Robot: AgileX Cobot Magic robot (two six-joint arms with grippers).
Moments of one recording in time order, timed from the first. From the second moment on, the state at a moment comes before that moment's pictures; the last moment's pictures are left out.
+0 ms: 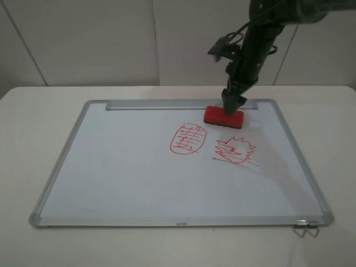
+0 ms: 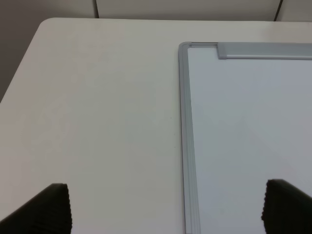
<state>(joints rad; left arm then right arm) 0.00 -0.01 -0.50 0.02 1.07 -0.02 0.29 2.23 -1.80 0.02 1.10 -0.80</state>
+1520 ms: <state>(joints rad) 0.00 -0.01 -0.50 0.02 1.07 -0.02 0.31 2.38 -1.87 0.01 1.06 -0.81</state>
